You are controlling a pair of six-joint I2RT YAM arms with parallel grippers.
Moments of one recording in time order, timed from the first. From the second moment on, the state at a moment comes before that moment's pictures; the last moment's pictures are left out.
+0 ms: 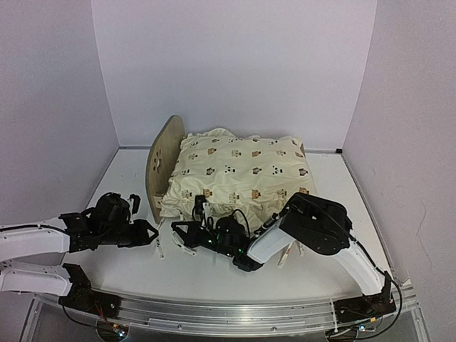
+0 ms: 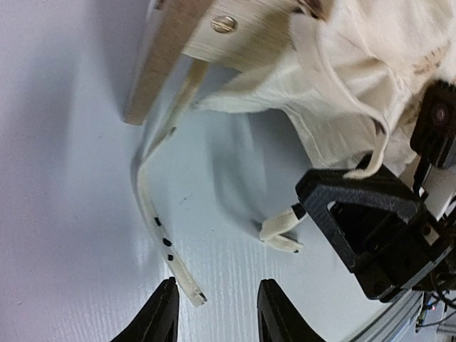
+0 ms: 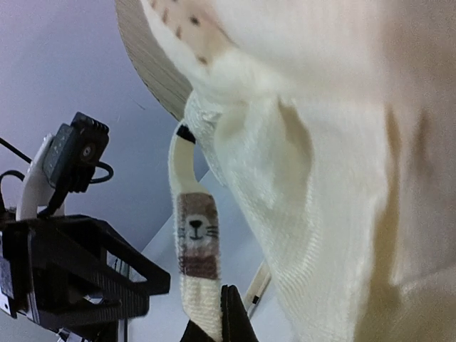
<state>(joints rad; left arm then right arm) -0.74 0.95 0.42 -0.25 -0.03 -0.77 1.12 2.46 1.29 1.16 -0.01 0.78</state>
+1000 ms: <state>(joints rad) -0.74 1.29 0.39 0.28 0.11 -0.59 1.12 2.36 1.29 1.08 -0.01 0.84</state>
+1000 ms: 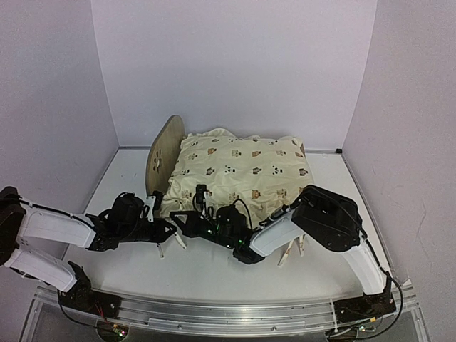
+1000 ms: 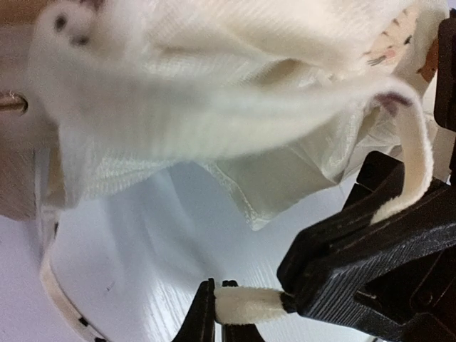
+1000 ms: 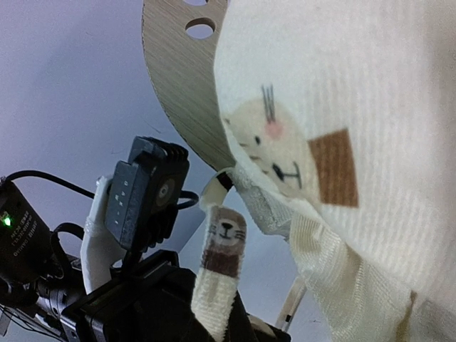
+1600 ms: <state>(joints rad) -0.85 1.29 0.61 -0.11 -0.26 -0.64 1.07 2.23 1.07 1.05 0.01 0.79</state>
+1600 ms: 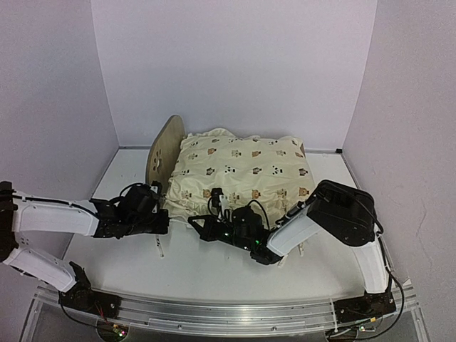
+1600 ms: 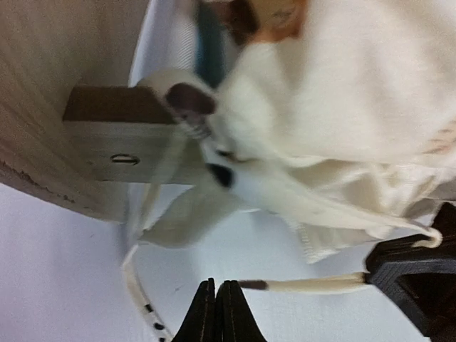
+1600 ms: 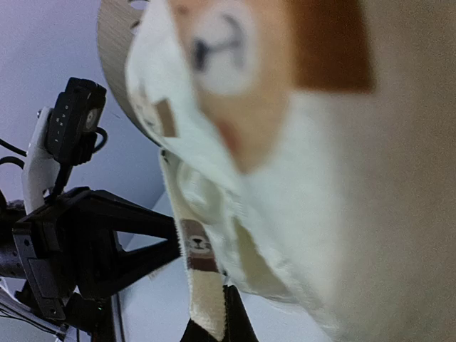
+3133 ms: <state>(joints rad) -1.06 1.49 0.67 -0.51 -0.42 -0.95 1.06 2.20 1.09 0.78 -0.05 0.68</state>
